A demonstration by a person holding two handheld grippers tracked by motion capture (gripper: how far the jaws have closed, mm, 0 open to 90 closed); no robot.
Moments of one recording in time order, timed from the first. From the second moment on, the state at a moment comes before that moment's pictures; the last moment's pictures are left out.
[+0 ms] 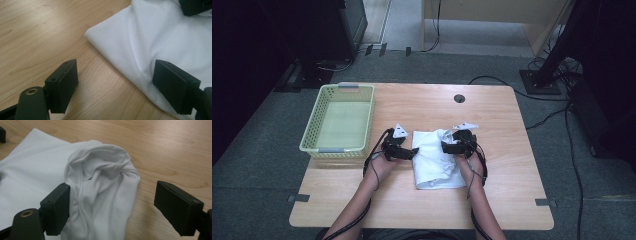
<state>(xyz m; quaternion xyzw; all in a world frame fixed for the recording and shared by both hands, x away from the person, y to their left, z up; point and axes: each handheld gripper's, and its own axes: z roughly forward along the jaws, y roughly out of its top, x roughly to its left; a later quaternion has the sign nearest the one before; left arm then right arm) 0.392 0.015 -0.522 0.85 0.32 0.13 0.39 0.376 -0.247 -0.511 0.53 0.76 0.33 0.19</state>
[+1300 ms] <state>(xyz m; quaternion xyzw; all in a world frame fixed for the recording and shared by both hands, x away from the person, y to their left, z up) 0.392 0.014 -0.522 0.85 0.32 0.13 0.39 0.357 -0.291 -0.513 0.53 0.74 0.38 0.17</state>
